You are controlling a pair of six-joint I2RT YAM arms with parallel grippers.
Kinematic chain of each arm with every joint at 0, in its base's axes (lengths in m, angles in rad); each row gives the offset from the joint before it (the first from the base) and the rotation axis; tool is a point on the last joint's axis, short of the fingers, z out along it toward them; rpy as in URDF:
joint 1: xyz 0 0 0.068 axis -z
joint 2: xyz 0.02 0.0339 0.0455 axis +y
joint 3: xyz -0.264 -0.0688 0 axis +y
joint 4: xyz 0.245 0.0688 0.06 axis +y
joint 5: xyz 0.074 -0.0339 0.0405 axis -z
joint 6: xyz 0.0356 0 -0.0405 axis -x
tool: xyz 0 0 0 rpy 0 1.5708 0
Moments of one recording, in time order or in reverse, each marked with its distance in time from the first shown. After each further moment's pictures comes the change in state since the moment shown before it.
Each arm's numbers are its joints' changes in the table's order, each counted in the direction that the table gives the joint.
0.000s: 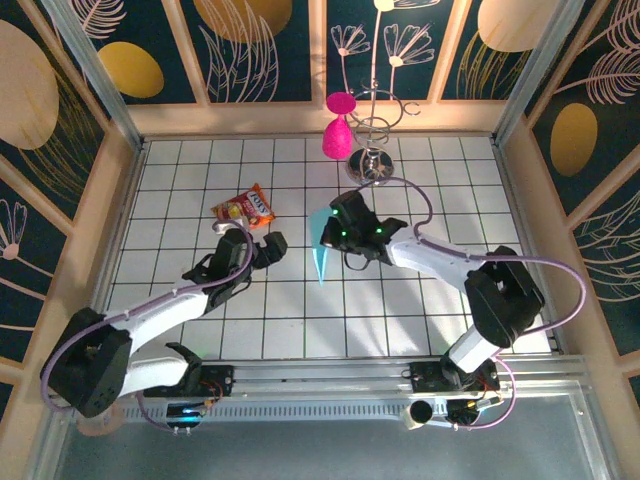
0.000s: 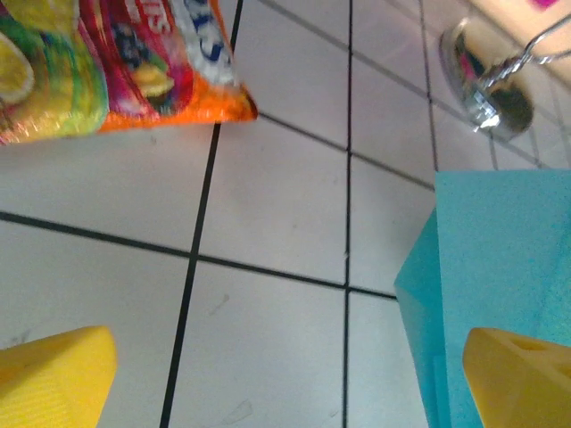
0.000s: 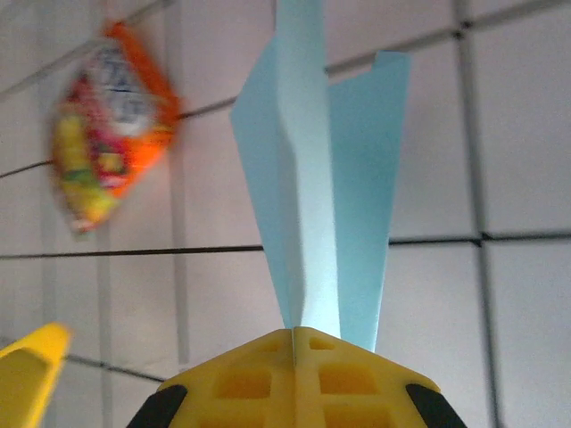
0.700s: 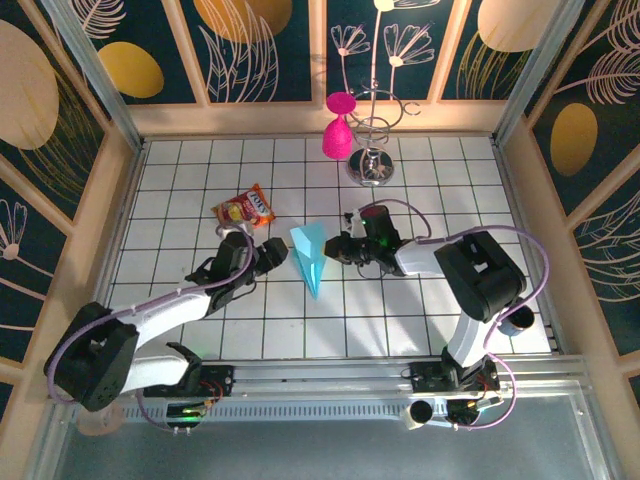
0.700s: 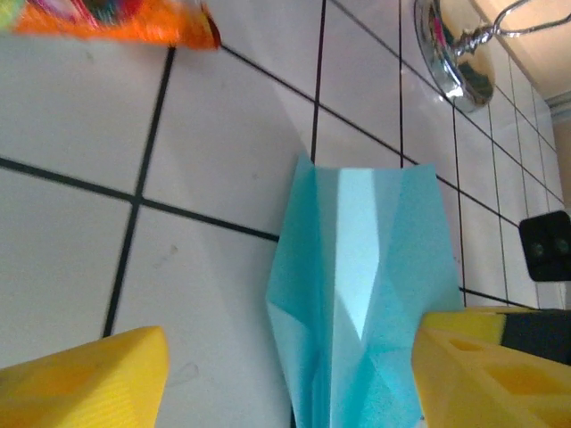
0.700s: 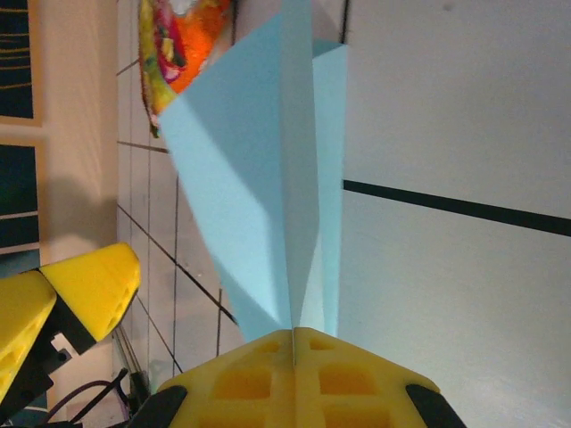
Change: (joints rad) left arm 0.000 0.070 0.039 -0.098 0.166 0.108; right arm 0.187 0.182 0.306 -0.602 -0.576 0.021
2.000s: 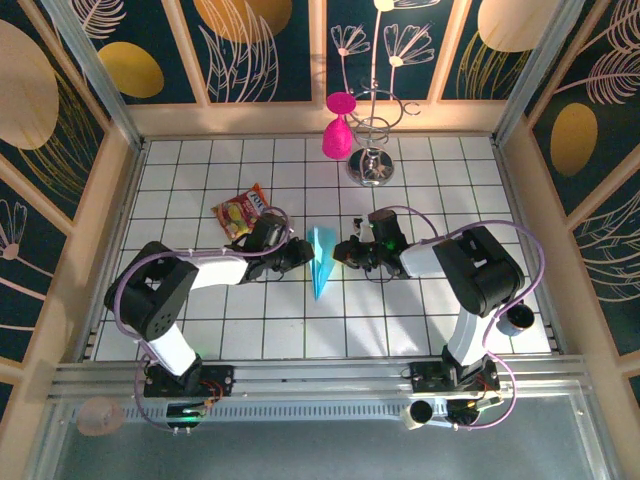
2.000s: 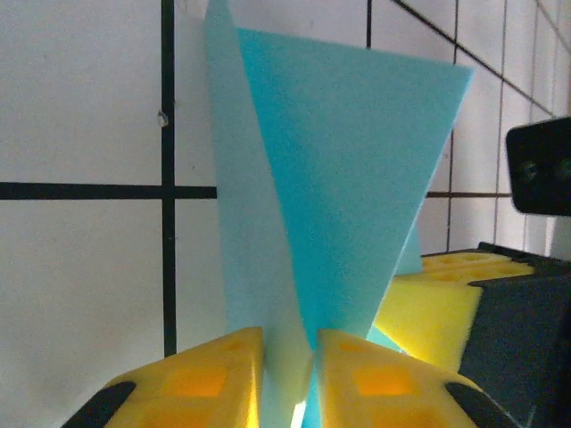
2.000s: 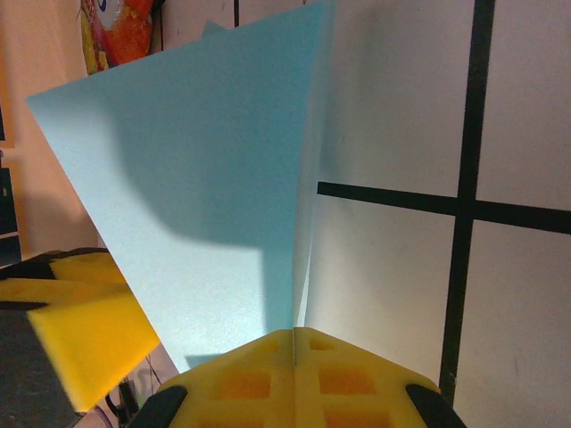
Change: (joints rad) left arm 0.031 0.431 -0.277 -0.010 0.308 -0.034; right arm 0.049 0.027 0.046 -0.021 -0.012 -0.007
